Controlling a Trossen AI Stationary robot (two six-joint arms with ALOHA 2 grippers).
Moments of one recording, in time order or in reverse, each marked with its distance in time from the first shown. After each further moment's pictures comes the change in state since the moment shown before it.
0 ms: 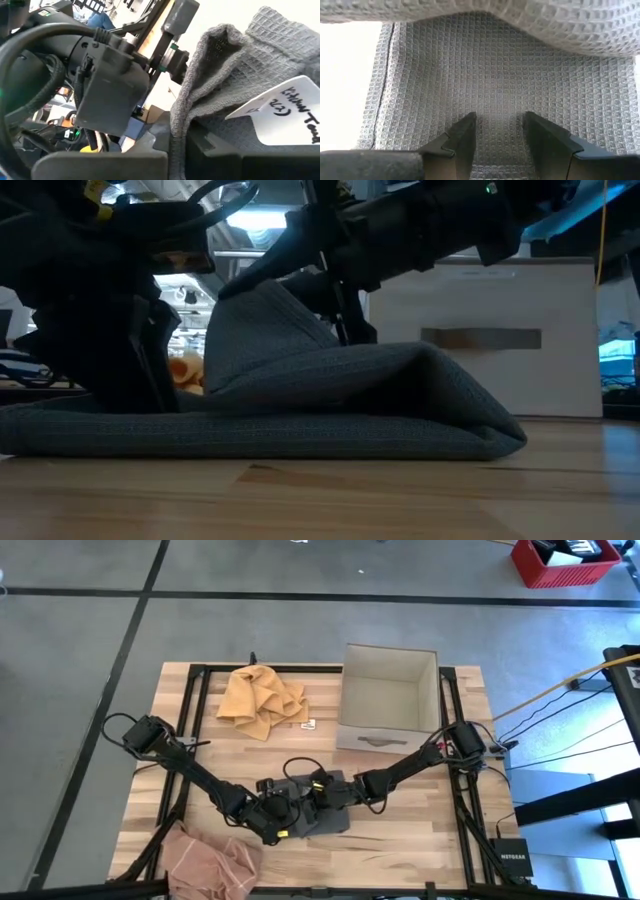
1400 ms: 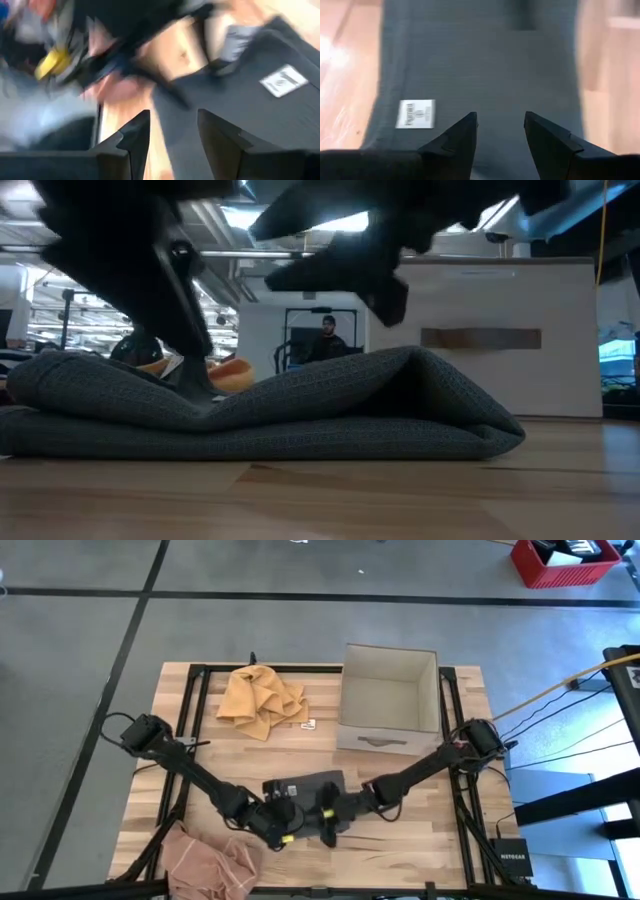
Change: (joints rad) left arm -0.007 -0.016 0.138 -0.093 -0.043 0.057; right arm 0.076 -0.107 -0.001 -0.234 -0.052 -0.485
